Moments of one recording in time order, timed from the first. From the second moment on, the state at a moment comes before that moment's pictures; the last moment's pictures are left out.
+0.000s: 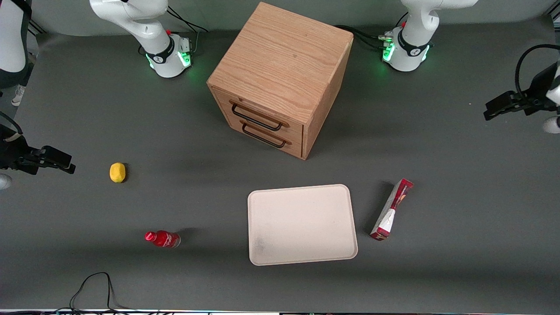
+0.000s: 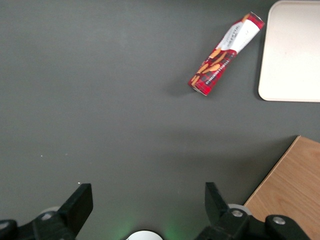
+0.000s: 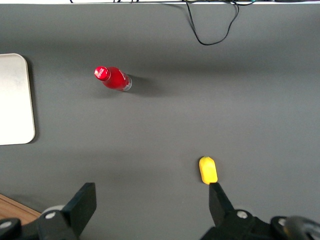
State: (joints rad) arm -0.09 -0.02 0.06 -1.60 0.00 1.50 -0.12
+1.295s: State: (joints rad) arm -0.22 0.54 -0.05 -1.56 0.08 2.01 0.24
